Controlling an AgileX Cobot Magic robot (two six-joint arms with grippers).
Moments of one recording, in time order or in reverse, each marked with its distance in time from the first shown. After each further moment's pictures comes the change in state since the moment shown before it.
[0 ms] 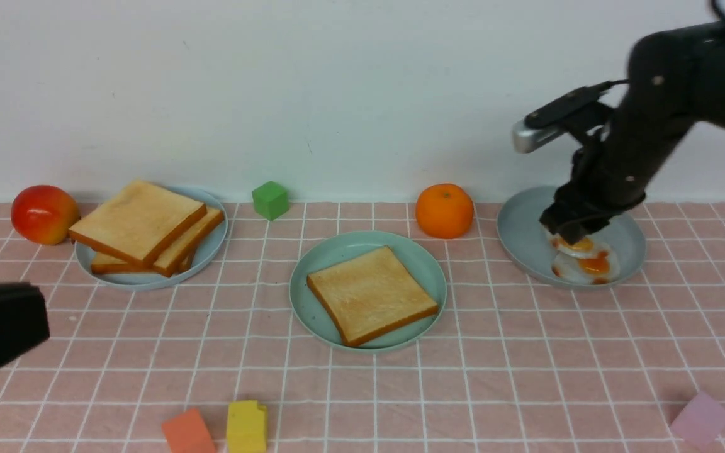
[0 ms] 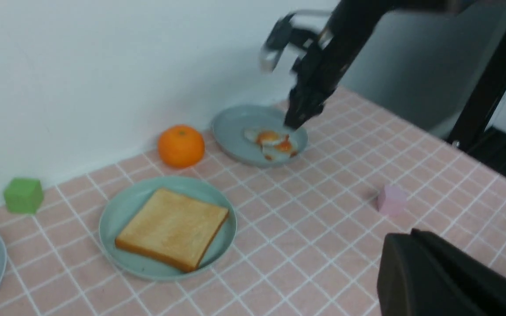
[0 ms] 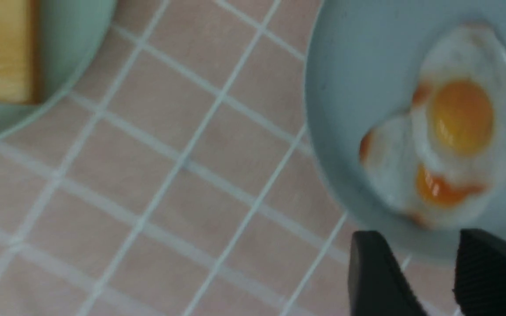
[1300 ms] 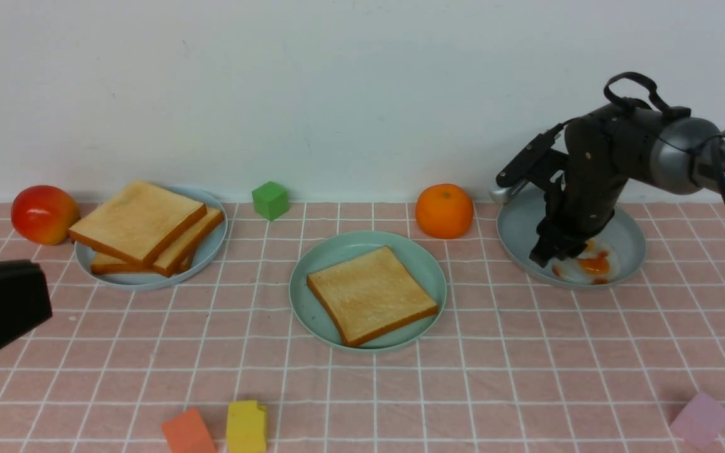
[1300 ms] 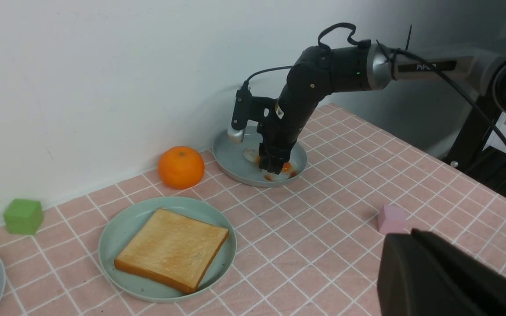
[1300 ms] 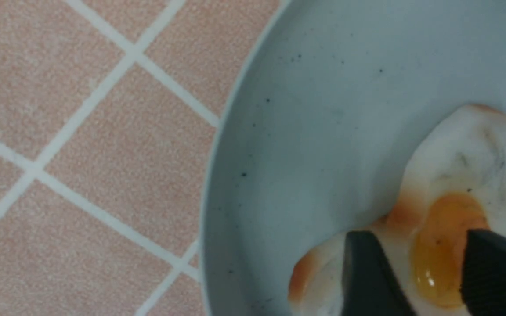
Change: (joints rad) right arm 0.000 0.212 -0.054 -0.213 -0.184 -0.010; left arm 0.000 0.003 0.000 0.007 -0.030 -0.003
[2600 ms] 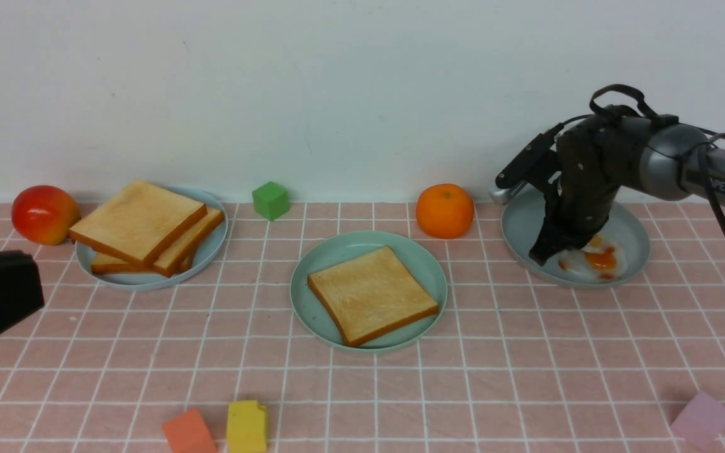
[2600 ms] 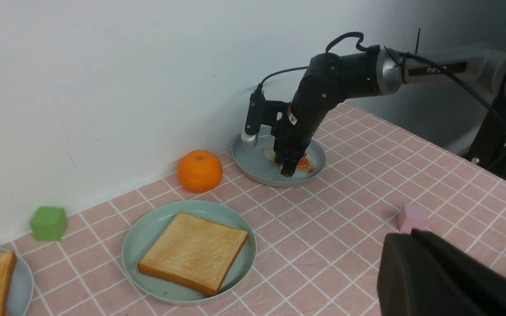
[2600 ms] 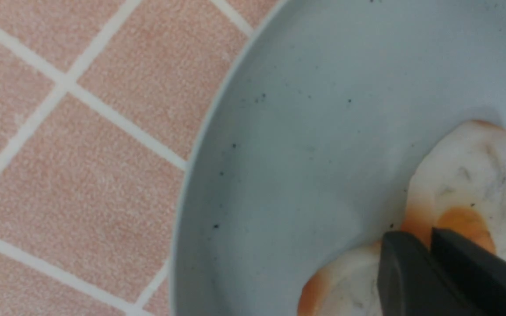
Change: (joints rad) right arm 0.010 0.032 -0.010 -0.107 -0.032 0.098; left arm 0.000 0.000 0.000 0.051 0.001 0.000
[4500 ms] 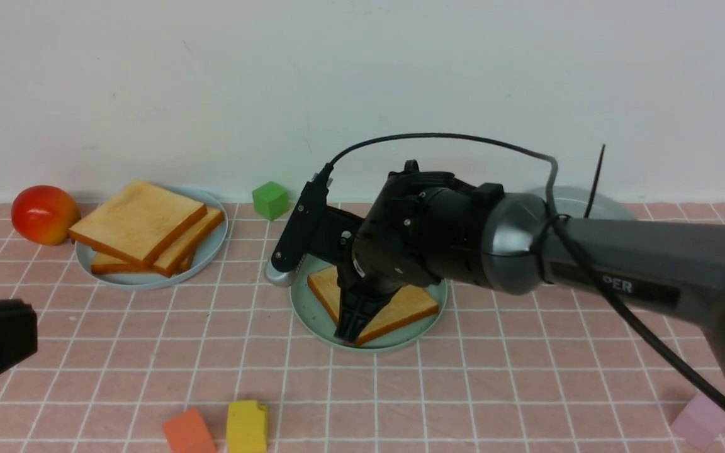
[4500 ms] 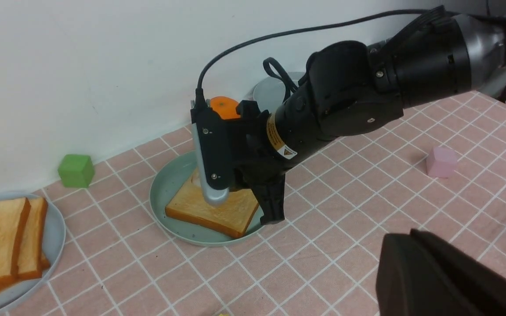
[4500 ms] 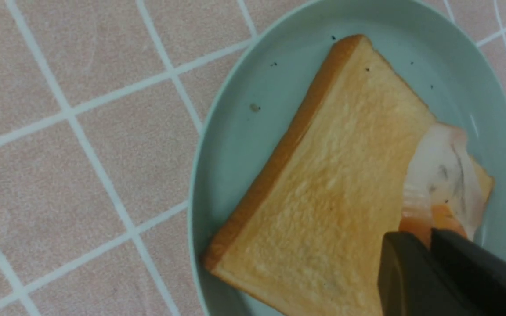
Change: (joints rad) right arm 0.534 -0.167 0.193 -0.086 -0.156 0.156; left arm 0.000 0.000 0.000 0.049 0.124 0.000
